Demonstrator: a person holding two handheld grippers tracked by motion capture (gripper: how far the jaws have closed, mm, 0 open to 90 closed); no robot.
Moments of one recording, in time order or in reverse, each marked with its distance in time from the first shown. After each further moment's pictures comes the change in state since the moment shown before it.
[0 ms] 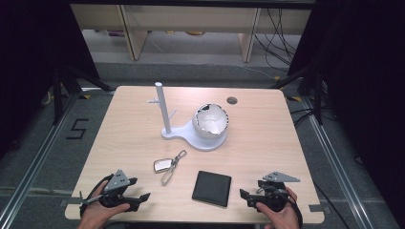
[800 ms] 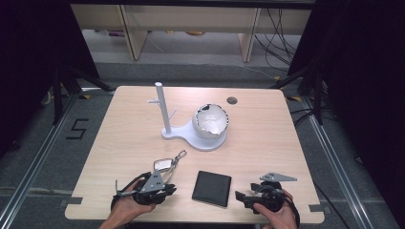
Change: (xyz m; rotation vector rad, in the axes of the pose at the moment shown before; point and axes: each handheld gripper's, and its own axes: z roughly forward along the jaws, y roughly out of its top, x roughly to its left) left arm -0.054 0.051 0.053 0.022 -0.144 0.264; right arm 0.009 -0.001 0.005 0.037 0.122 0.086
